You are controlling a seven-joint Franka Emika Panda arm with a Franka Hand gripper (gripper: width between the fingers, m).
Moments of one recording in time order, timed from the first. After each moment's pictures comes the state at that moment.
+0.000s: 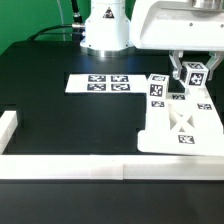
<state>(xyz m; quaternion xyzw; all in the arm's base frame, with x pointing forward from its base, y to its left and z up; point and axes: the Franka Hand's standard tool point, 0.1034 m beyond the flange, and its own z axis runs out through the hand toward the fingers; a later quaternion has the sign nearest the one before) 0.642 0.087 0.133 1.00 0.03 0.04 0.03</state>
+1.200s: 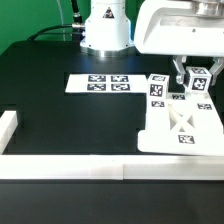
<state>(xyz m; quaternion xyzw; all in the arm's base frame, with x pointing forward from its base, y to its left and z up) 0.638 0.099 0.124 1.00 0.01 0.04 0.03</state>
